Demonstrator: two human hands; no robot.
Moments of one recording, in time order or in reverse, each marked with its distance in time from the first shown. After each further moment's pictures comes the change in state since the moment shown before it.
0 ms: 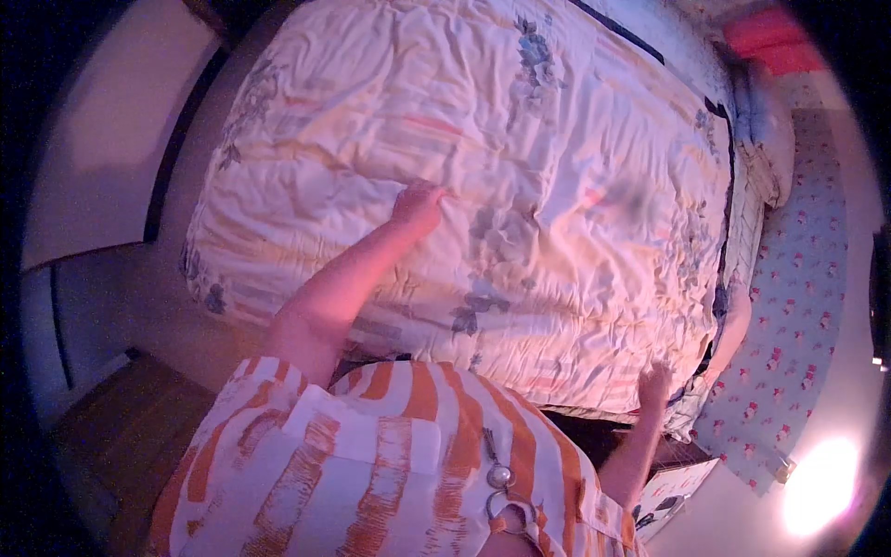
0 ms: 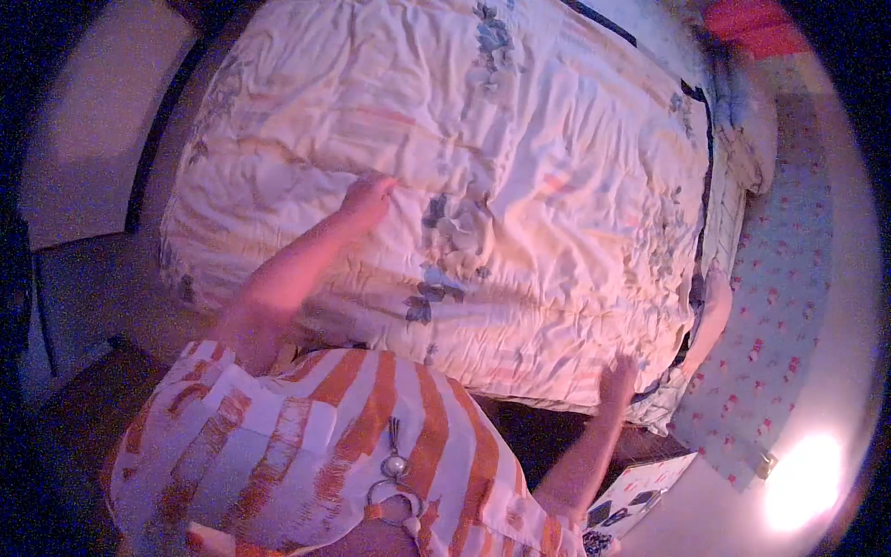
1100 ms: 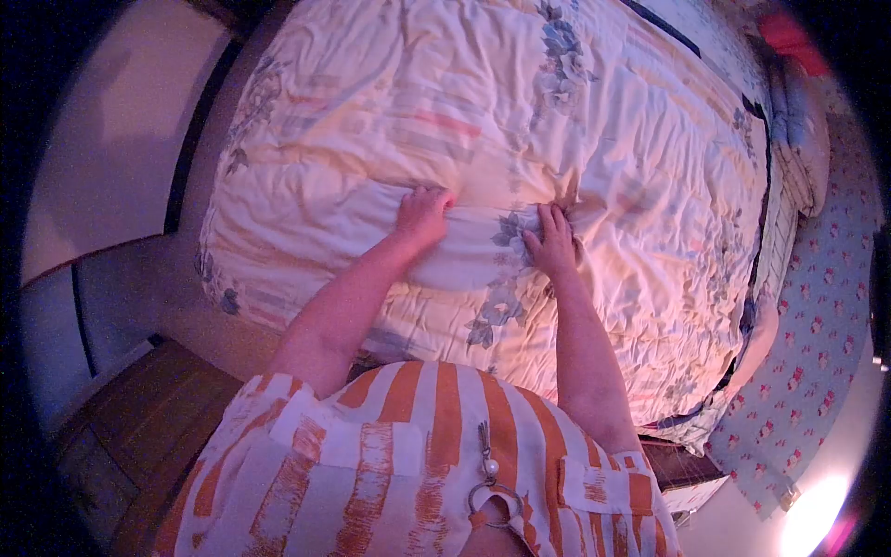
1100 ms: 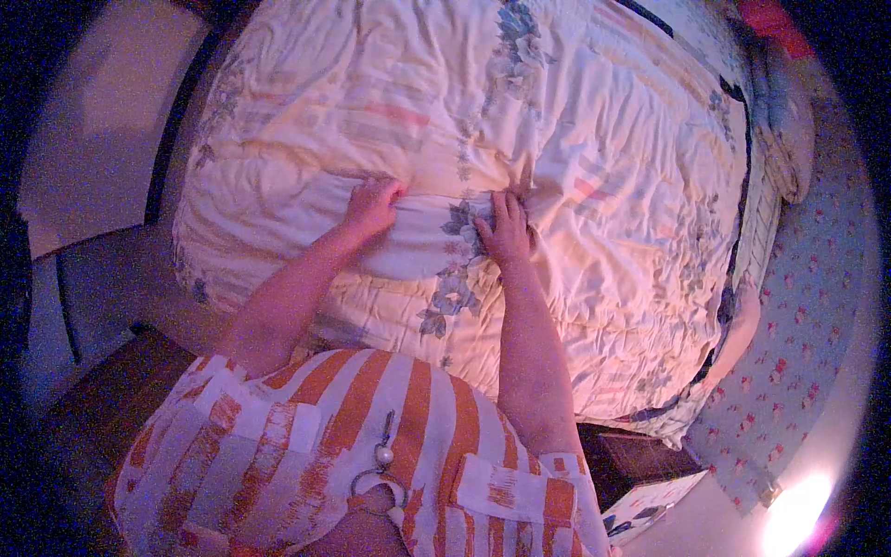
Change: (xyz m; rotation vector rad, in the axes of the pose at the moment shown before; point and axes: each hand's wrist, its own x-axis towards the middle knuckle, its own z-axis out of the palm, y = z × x) left_hand 0.005 -0.017 0.005 0.144 -0.150 -0.107; right_hand 0.192 -0.333 0.052 0.683 -0.054 -0.367
